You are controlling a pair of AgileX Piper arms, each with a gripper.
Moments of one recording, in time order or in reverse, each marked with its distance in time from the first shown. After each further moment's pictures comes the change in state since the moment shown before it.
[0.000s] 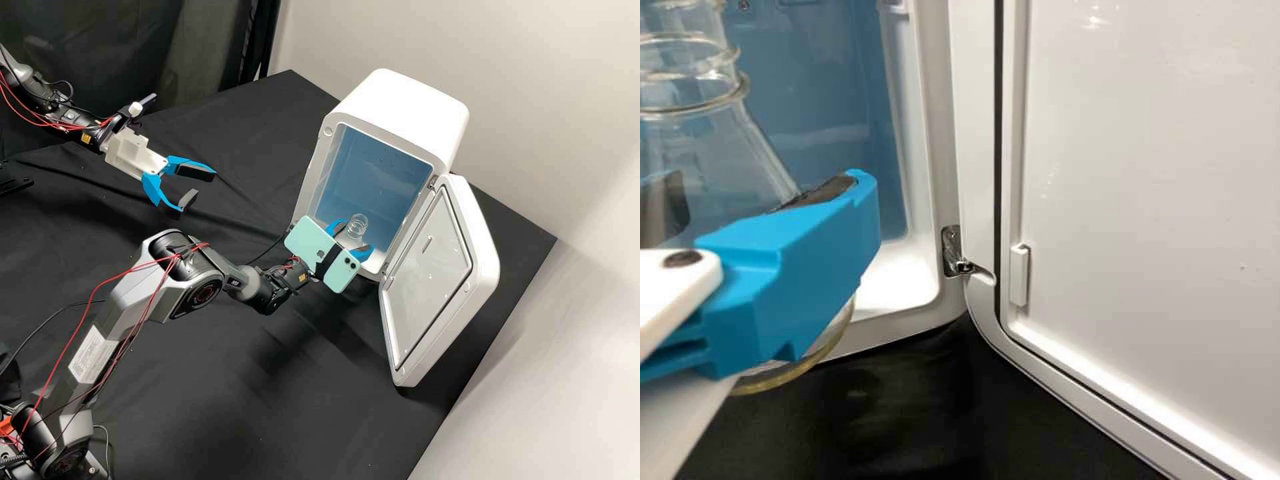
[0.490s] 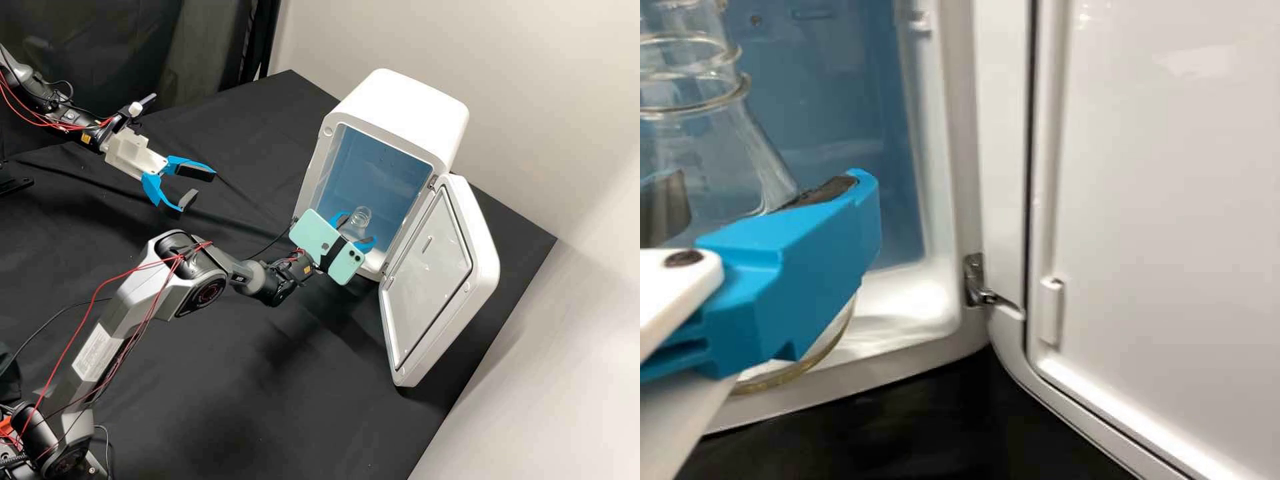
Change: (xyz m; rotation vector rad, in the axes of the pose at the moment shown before) left arm 0.000 0.000 0.000 0.000 0.000 0.000; right arm 0.023 0.000 -0.009 0.023 0.028 -0.016
